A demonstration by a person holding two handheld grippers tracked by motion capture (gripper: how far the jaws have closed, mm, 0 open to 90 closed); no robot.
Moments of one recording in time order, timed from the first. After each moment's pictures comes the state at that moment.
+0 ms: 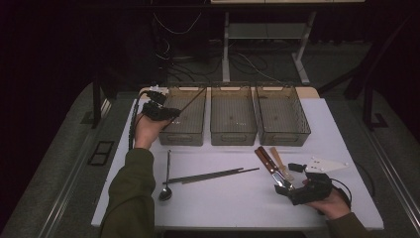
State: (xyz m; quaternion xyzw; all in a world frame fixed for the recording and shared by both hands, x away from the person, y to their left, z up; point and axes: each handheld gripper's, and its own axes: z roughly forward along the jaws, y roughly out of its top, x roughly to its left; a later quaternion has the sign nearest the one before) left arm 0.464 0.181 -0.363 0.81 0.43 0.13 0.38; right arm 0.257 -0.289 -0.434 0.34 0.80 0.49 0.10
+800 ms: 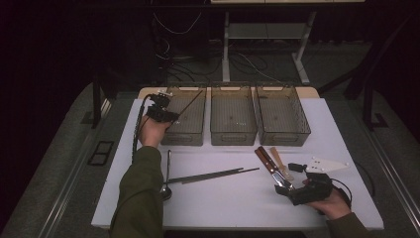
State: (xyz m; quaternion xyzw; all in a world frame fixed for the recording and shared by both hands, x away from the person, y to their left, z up) left arm 0.480 0.174 -0.391 0.80 0.49 0.13 0.32; right arm 0.257 -0.290 -0.433 0.34 0.80 0.49 0.10
